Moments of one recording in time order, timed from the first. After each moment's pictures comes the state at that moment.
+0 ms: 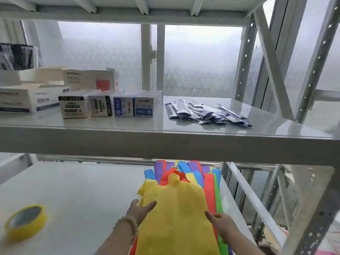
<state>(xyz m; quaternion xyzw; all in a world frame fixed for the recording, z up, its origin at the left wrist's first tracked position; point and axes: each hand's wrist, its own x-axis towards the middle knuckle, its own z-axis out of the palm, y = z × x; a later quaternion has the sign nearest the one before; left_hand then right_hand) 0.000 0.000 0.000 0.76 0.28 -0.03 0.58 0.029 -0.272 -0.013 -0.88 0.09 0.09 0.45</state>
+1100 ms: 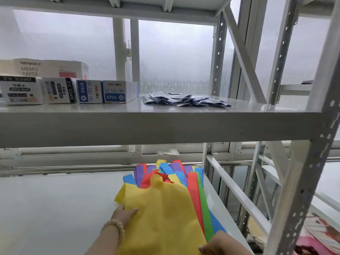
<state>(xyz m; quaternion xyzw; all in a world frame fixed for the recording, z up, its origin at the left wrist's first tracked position) 0.057 0.004 -0.043 0.81 0.25 -0.03 0.53 0.017 -0.292 -0.041 -0.91 0.15 0.13 0.37</state>
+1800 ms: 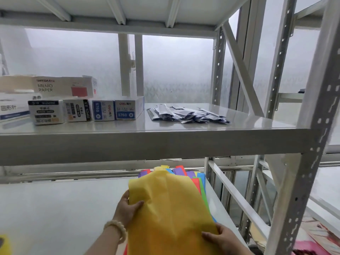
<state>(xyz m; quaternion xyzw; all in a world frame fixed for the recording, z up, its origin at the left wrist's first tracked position) 0.033 0.005 0.010 0.74 0.16 0.06 0.65 0.012 -0.308 -0.025 -0.72 0.02 0.23 0.65</state>
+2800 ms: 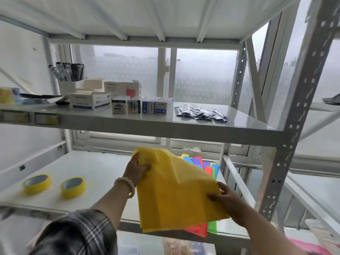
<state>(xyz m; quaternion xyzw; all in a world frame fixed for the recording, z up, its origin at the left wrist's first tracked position) -0.137 -0.011 0.133 0.81 0.14 0.18 0.55 -0.097 -0.310 0.098 -0.70 -0.06 0.20 0.68</state>
